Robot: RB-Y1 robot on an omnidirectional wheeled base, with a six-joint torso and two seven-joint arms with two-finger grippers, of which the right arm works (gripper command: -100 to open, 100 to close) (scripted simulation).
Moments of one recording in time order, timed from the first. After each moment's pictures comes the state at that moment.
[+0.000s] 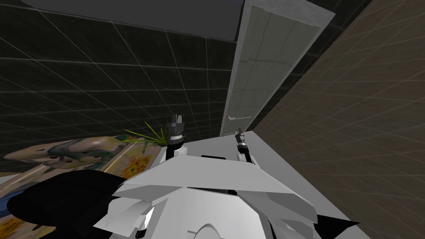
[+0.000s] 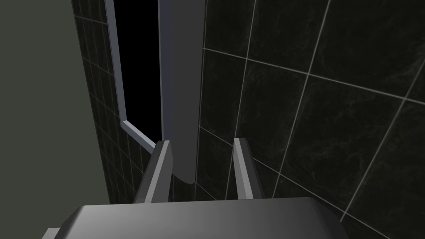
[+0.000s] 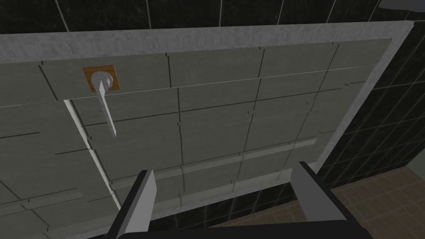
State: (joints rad) arm 0.25 -0.18 0.04 -1.47 -0.05 -0.62 -0.12
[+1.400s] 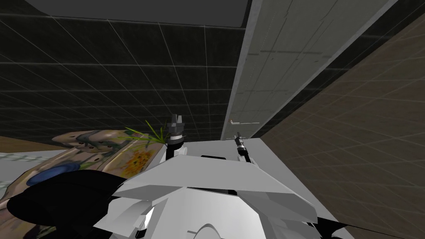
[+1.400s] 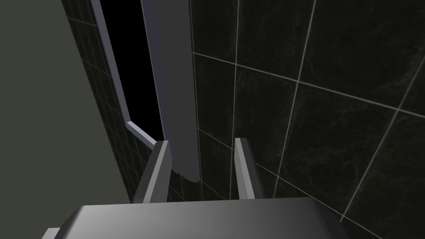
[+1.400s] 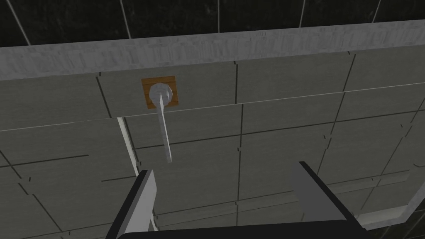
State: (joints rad) arm 0.13 -0.26 0.10 -1.10 -0.12 -0.74 -0.16
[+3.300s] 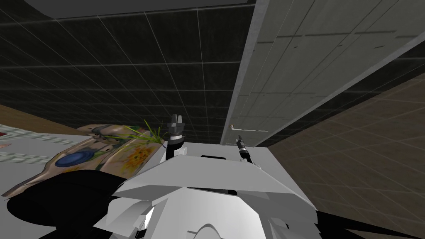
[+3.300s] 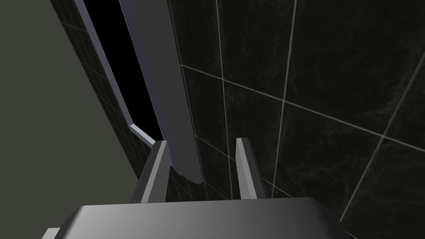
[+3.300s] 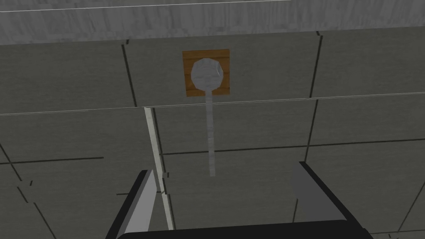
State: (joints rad) arm 0.01 -0.32 0.15 -0.74 -0.17 -0.86 -0.20
